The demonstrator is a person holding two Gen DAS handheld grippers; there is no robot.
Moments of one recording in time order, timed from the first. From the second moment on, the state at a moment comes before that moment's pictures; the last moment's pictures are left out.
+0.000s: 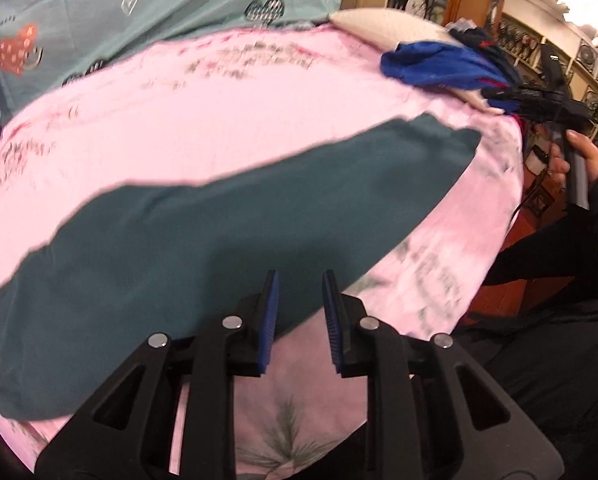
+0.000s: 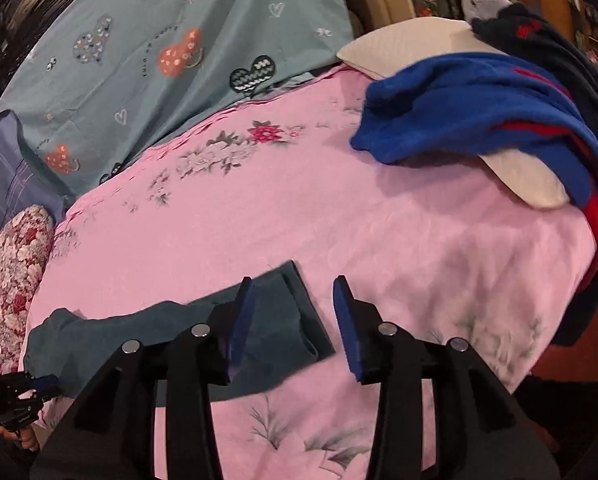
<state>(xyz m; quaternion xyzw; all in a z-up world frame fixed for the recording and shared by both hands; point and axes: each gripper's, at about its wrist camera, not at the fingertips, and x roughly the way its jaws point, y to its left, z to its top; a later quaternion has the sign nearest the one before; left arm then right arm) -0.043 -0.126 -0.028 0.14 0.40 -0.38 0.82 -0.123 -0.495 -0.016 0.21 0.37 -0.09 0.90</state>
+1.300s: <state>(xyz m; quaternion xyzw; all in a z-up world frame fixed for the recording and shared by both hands) 0.050 -0.099 -0.076 0.11 0.44 -0.22 0.86 -0.074 -0.460 -0.069 0.11 0.51 -0.10 0.85</state>
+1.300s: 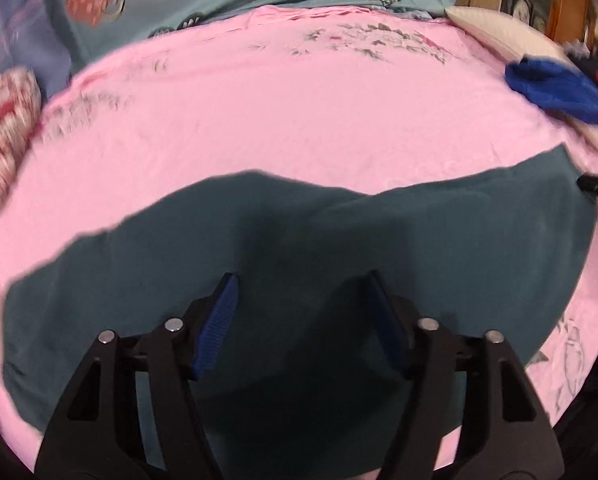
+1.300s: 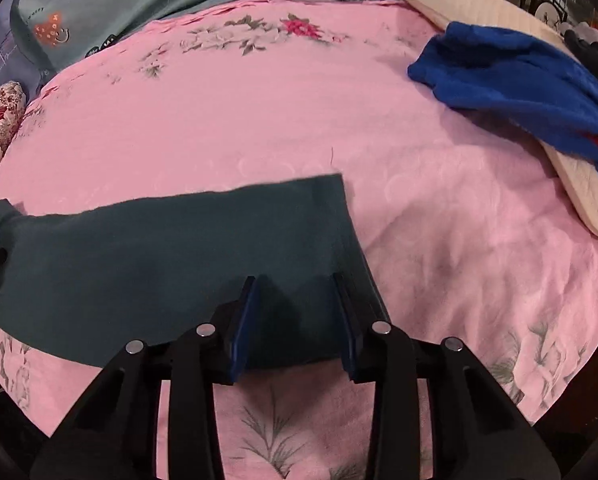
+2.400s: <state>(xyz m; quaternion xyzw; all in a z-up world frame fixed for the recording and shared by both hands) 0.093 -0.006 -0.079 0.08 0.45 -0.17 0.88 0.137 -0.118 -0.069 0.22 0.64 0.38 0.63</state>
